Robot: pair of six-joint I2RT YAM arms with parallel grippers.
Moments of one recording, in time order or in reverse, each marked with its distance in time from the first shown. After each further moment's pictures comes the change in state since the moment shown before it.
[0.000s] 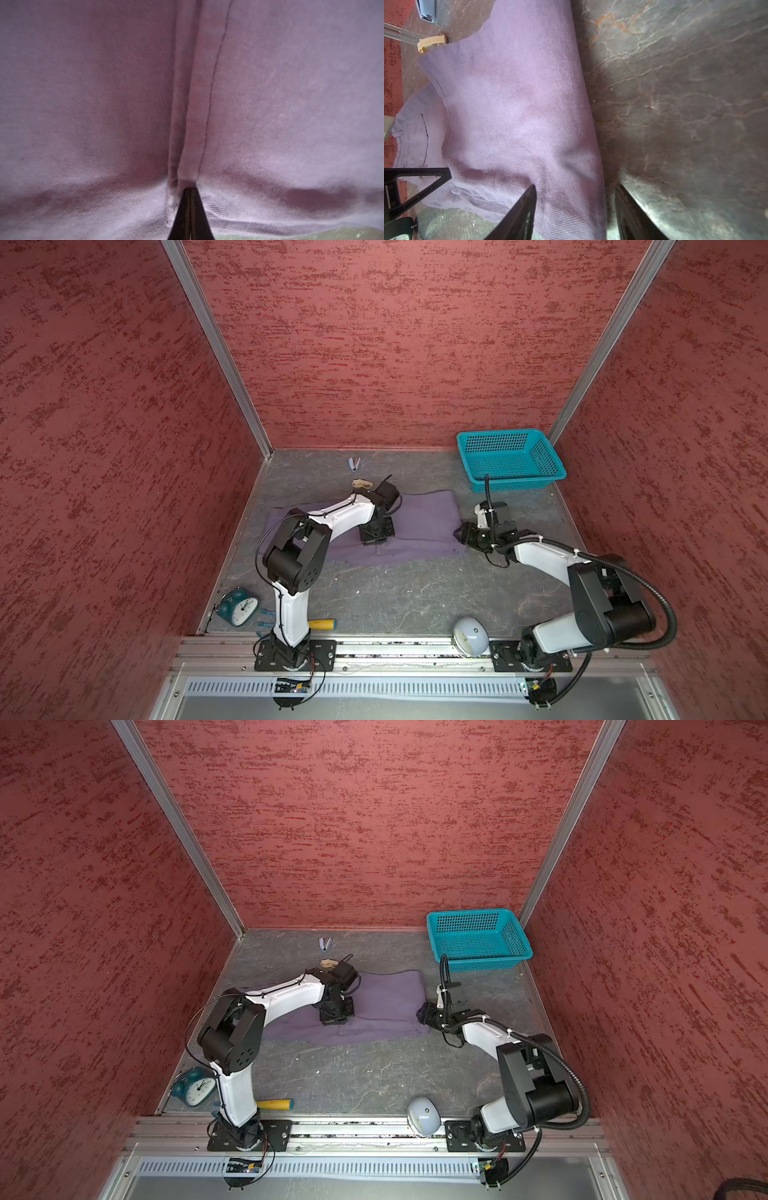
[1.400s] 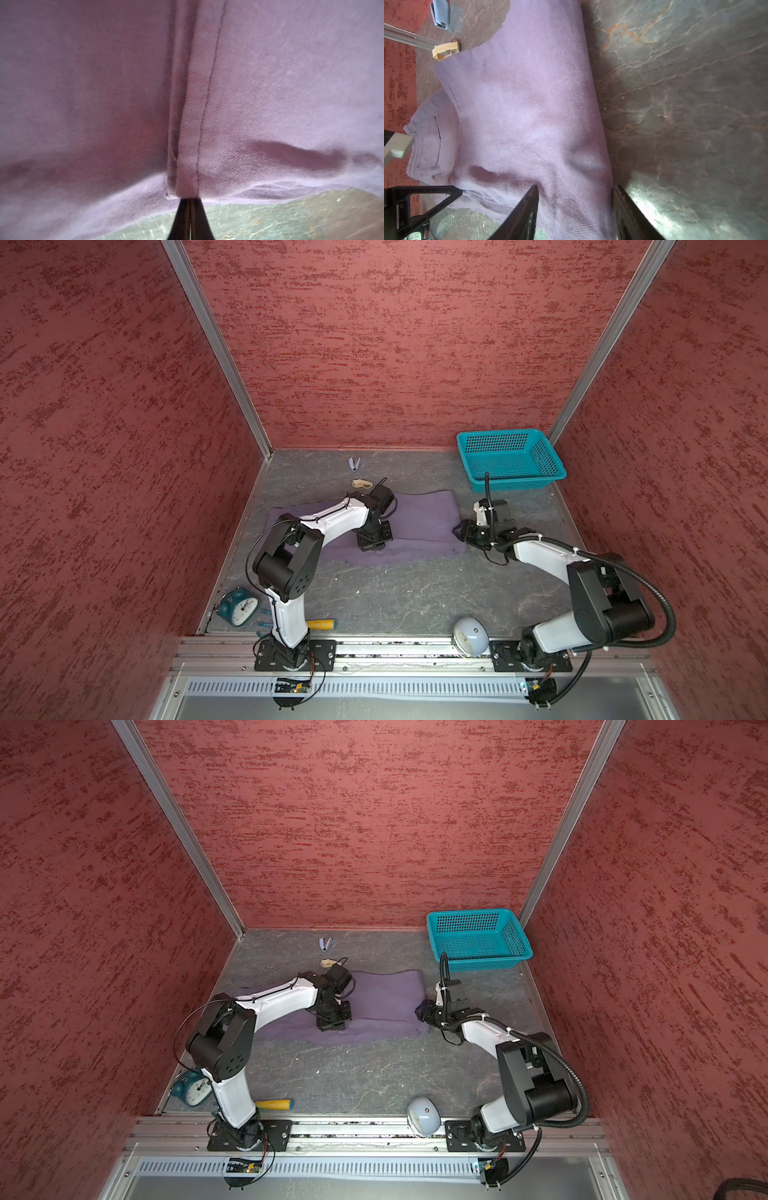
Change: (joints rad) left arm 0.011 -0.076 -0.074 0.005 0.109 -0.007; right arm 0.000 0.003 0.018 0.015 -0.019 0.018
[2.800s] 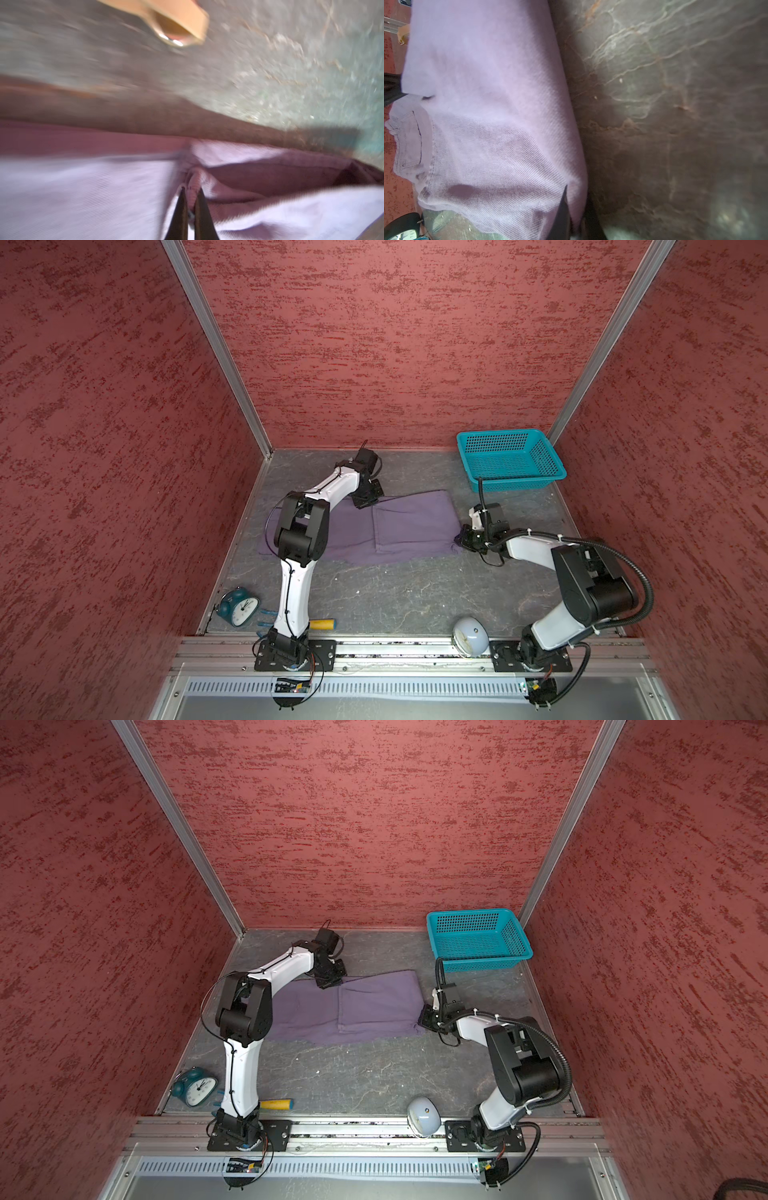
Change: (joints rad) left arm 0.246 0.301 0.450 0.051 -0.028 0.064; right arm 0.002 0.122 -0.011 0.055 -0.021 0.005
